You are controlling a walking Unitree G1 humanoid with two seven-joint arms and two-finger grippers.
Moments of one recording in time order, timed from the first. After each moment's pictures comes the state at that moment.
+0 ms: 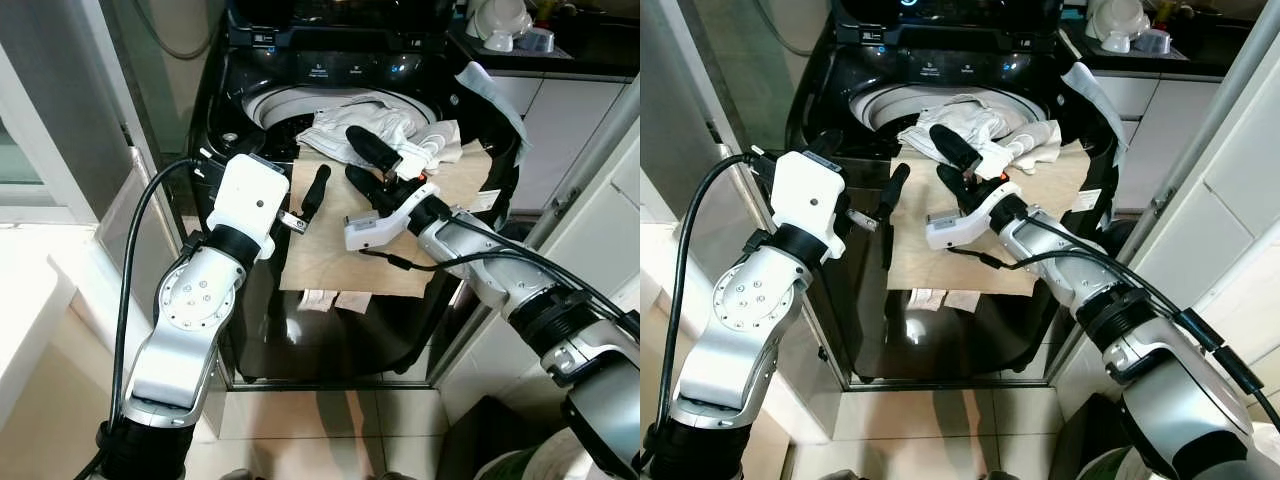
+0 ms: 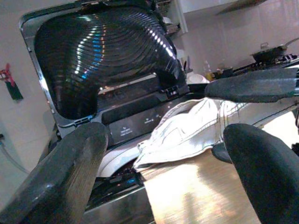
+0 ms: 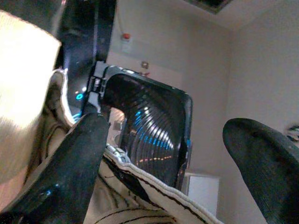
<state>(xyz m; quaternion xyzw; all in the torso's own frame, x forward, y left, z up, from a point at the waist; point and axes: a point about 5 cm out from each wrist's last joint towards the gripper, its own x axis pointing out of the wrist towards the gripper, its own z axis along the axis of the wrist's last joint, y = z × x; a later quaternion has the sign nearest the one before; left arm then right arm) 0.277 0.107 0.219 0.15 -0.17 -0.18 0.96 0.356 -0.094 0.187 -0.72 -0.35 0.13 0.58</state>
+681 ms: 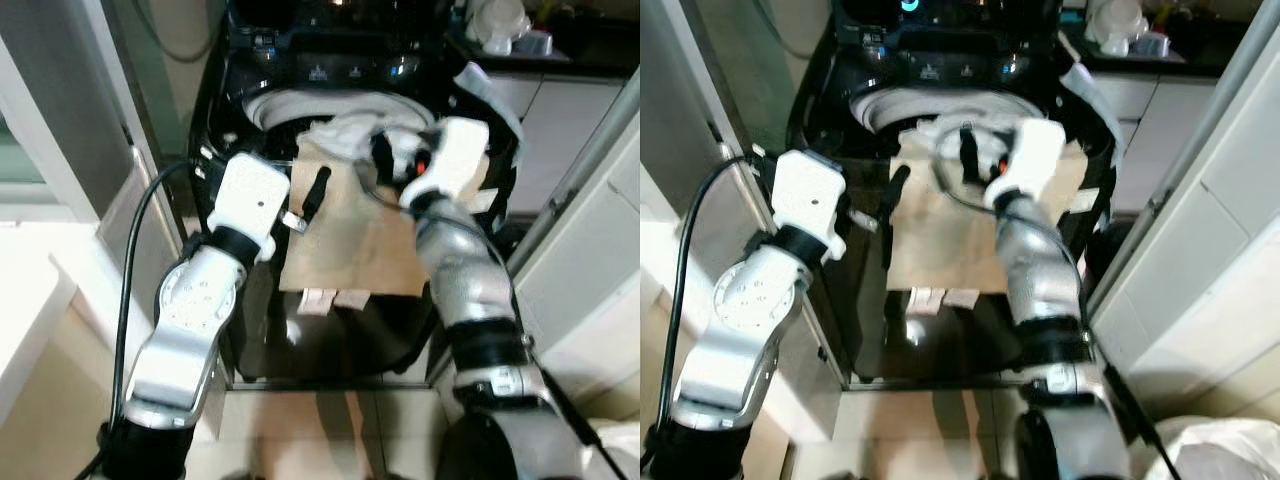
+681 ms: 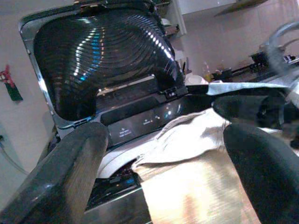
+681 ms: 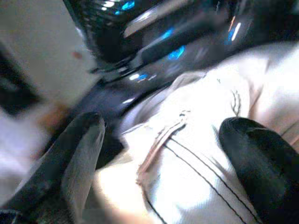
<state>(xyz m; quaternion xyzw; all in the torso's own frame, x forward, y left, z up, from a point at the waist) 0.277 0.106 0.219 0.15 -0.17 -0.19 0.96 0.362 -0.102 0.187 0.30 0.00 0.12 0.95</state>
